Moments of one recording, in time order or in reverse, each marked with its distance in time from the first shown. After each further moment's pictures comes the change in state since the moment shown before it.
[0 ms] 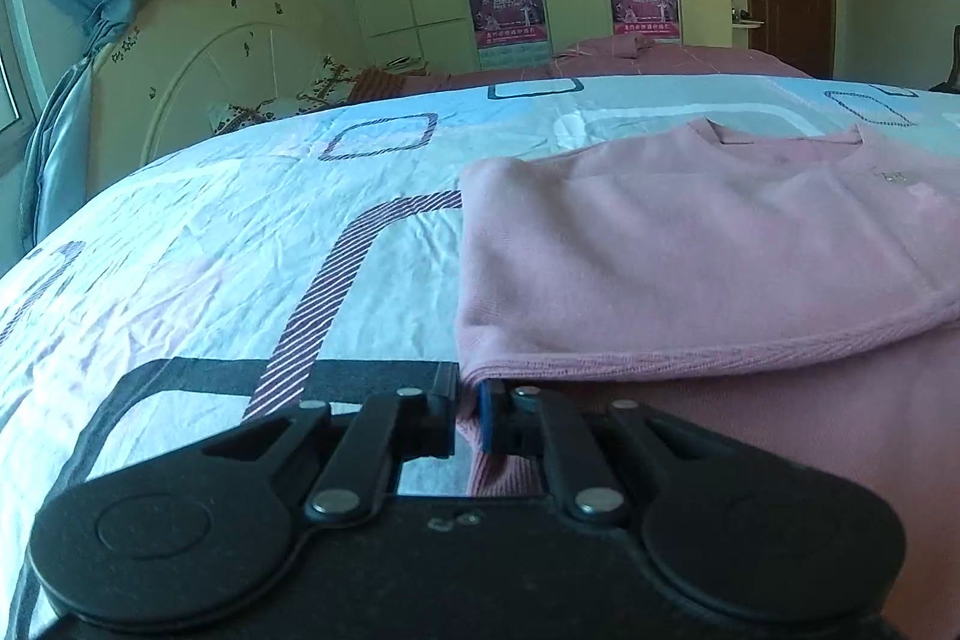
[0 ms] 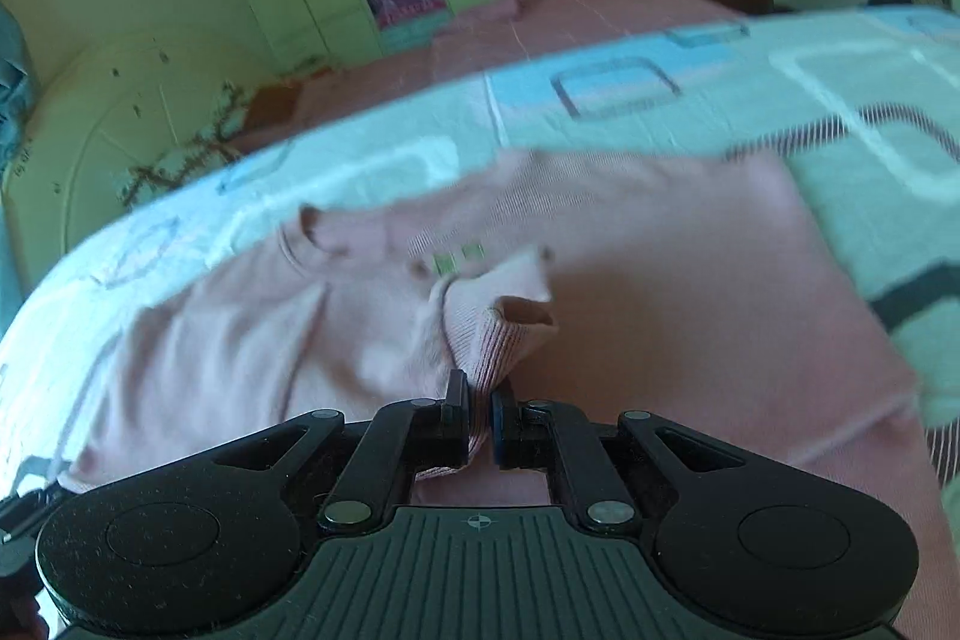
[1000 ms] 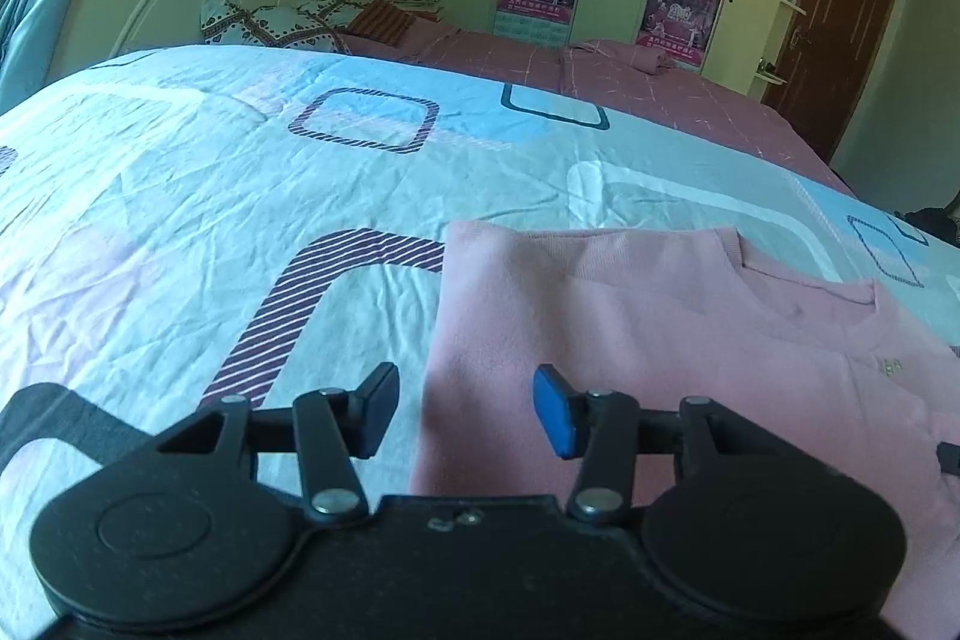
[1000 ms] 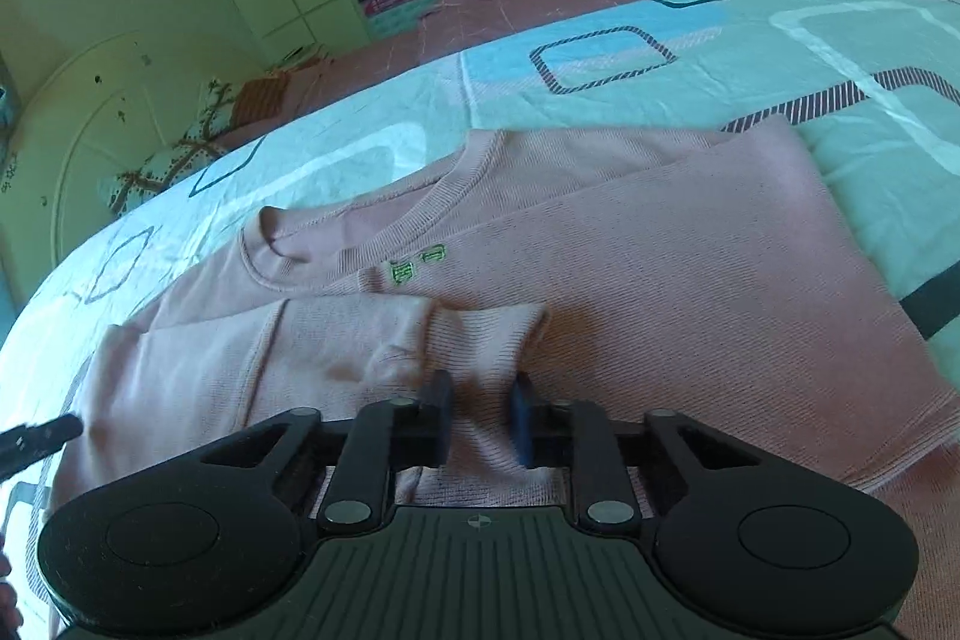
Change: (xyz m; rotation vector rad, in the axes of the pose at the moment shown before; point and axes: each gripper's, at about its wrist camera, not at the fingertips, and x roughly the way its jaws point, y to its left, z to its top) left arm 0.061 0.025 0.067 -0.275 0.116 -0.123; right arm 0.027 -0.023 0.015 0.035 0.019 0.023
